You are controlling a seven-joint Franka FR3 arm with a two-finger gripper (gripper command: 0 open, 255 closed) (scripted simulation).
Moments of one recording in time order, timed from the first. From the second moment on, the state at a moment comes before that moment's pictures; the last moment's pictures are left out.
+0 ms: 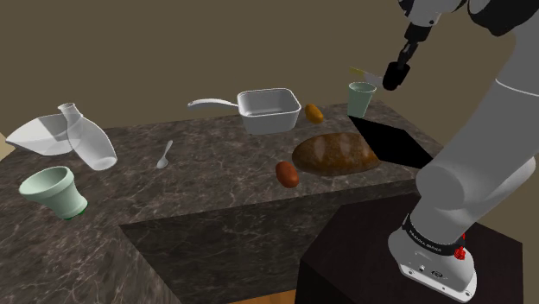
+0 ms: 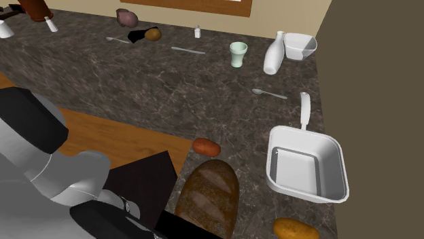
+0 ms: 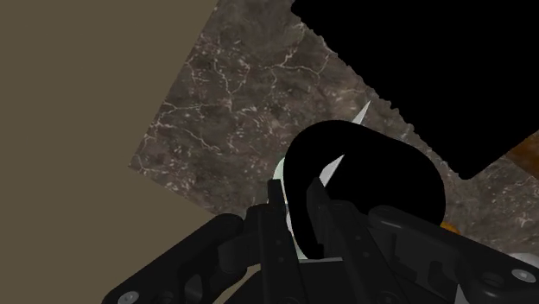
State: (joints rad) arm -0.48 0.01 -0.58 -1.82 0.10 1.95 -1.07
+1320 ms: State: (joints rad) arm -0.49 0.08 -0.59 -2.01 0.16 2.20 -1.14
